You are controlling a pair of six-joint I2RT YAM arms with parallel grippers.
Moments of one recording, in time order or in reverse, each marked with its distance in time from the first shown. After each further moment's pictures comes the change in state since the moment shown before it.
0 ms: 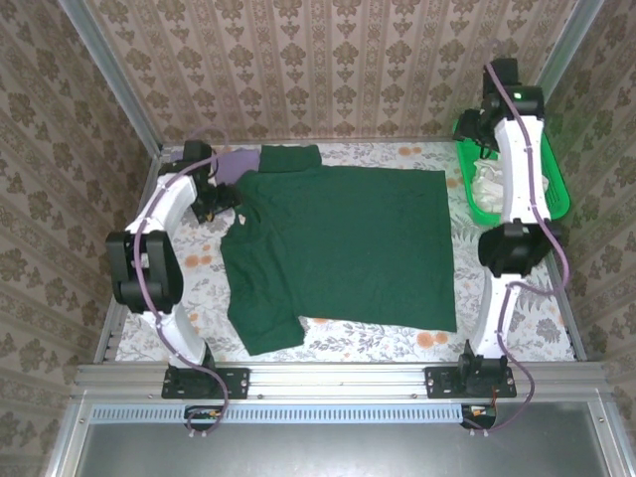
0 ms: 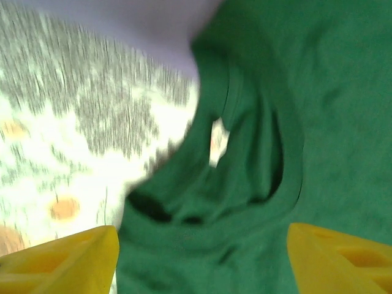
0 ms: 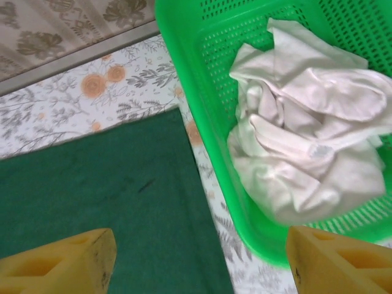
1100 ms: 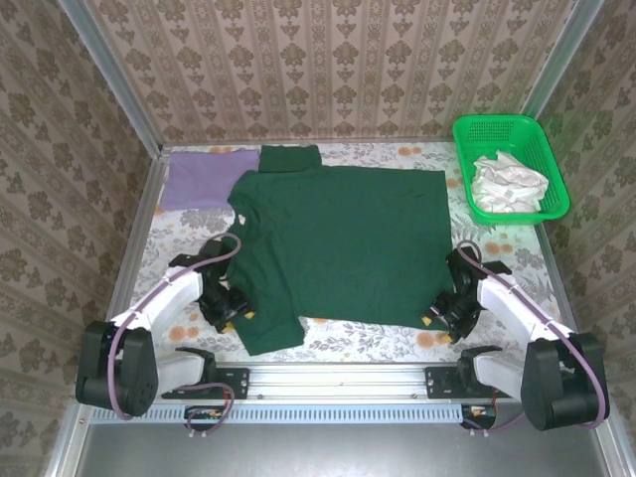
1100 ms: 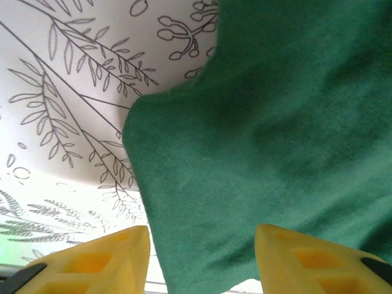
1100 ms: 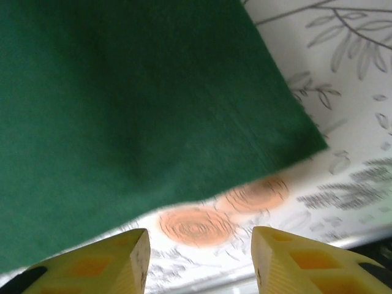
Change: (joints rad) left arm -0.194 -0.566 -0.813 -0.105 0.145 -0.324; right arm 0.183 -0.943 -1.954 0.424 -0.406 0.647
